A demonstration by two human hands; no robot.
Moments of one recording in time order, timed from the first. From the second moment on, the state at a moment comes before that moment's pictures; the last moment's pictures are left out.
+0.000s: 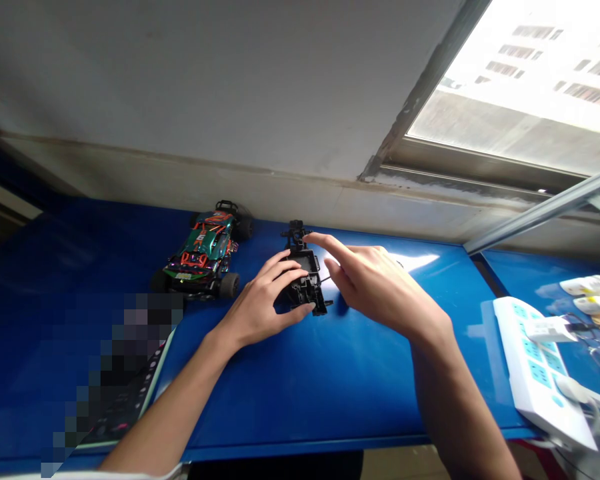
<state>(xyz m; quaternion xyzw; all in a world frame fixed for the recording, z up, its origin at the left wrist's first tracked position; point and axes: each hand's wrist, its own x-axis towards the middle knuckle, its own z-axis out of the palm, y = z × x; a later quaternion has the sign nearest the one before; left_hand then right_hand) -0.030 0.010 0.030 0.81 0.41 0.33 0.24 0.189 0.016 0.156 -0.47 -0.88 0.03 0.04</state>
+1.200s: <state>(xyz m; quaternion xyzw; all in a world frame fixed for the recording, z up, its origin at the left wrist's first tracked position) -0.030 0.010 0.030 0.81 0.41 0.33 0.24 0.191 0.015 0.160 -0.49 -0.87 0.08 0.05</state>
